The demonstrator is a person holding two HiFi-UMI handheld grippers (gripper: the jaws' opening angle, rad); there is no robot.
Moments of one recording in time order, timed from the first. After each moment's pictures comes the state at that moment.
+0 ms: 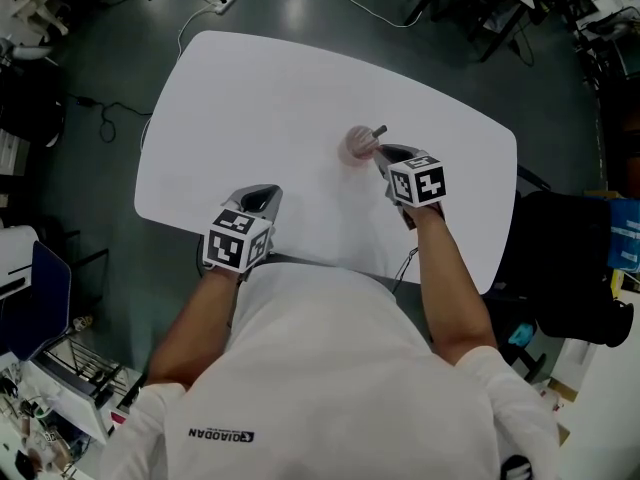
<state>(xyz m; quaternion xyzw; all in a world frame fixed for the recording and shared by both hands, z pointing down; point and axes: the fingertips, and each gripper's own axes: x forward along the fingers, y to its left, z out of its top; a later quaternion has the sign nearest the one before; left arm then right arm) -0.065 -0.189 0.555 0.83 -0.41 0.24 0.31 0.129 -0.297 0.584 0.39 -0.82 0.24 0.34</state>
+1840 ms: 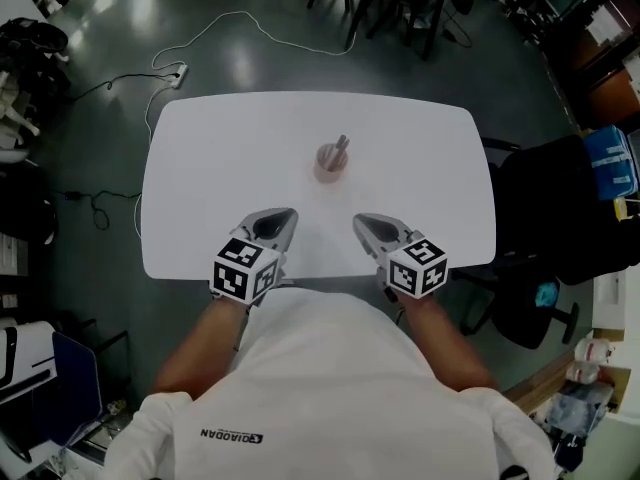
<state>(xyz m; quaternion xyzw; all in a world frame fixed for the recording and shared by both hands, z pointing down) -0.015 -0.154 0.464 0.92 -0.28 0.19 0.22 0.093 -0.126 0.476 0.45 -0.85 0.26 0.11</state>
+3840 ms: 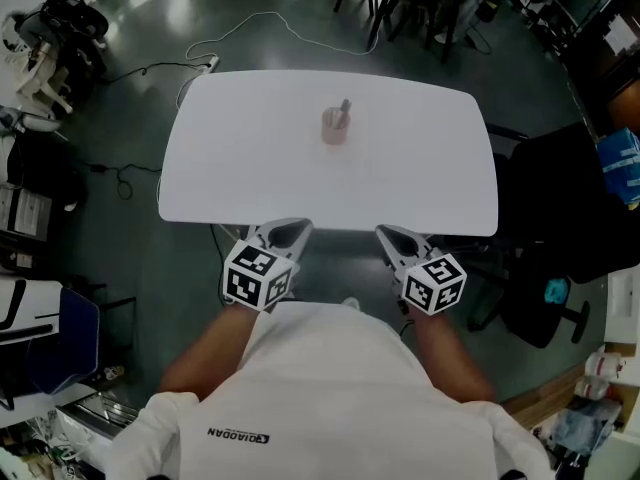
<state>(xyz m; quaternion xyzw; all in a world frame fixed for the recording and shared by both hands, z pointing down) 0.000 0.037 0.444 0.91 -0.30 0.19 0.21 0.124 0.061 0.452 0.46 -0.85 0.23 0.08</state>
